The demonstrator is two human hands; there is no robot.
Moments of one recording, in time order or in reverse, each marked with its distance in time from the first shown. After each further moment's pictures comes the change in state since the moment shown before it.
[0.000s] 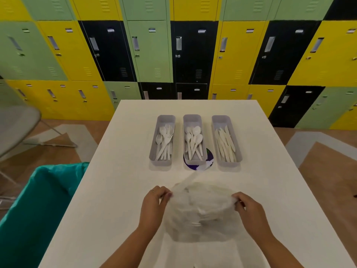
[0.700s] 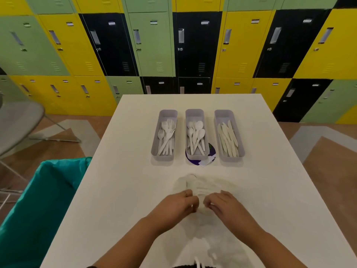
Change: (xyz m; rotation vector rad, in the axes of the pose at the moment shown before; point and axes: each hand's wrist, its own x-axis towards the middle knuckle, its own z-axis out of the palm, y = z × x) left_hand -0.004 0.041 -0.001 0.451 -0.529 0.517; right_hand -0.005 -0.037 0.021 -0.322 -0.314 -0.498
